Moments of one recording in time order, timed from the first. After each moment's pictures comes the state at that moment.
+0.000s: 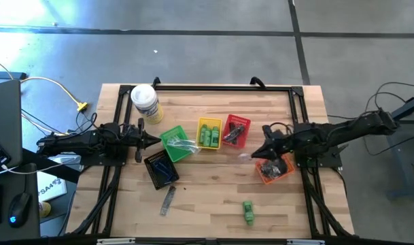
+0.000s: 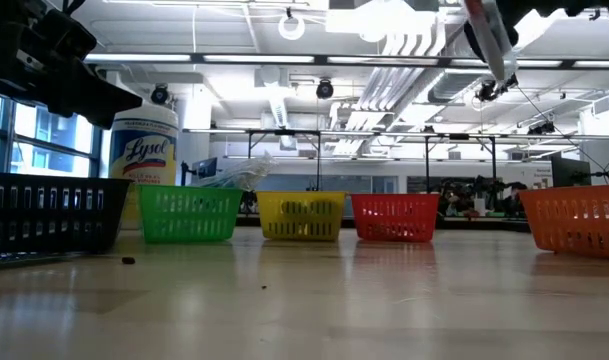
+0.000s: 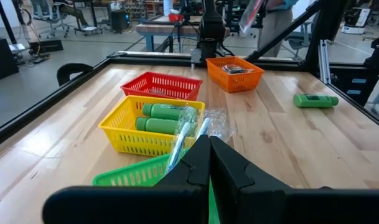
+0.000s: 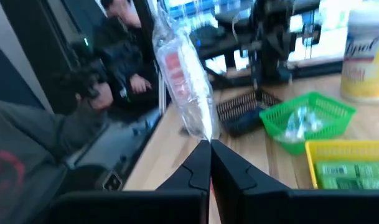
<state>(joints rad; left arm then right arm) 0.06 0.01 0.09 -0.17 -0.01 -0.03 0.20 0.74 0.52 0.07 -0.08 0.27</state>
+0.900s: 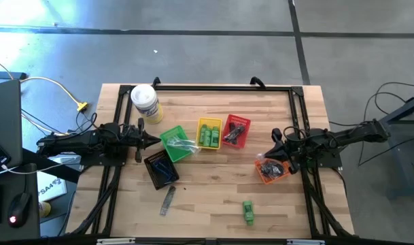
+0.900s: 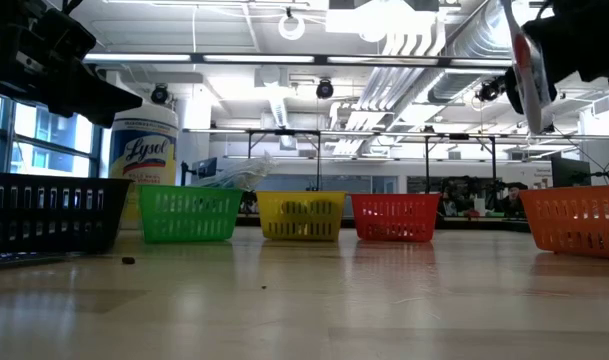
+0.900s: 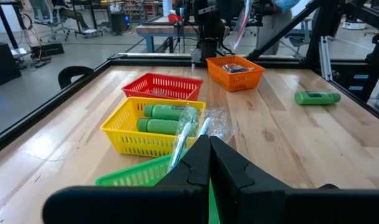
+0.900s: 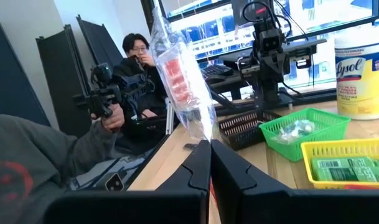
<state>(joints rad) 0.06 0.01 0.09 -0.17 -0.01 -0.01 0.20 0.25 0.07 0.27 -0.08 0.26</state>
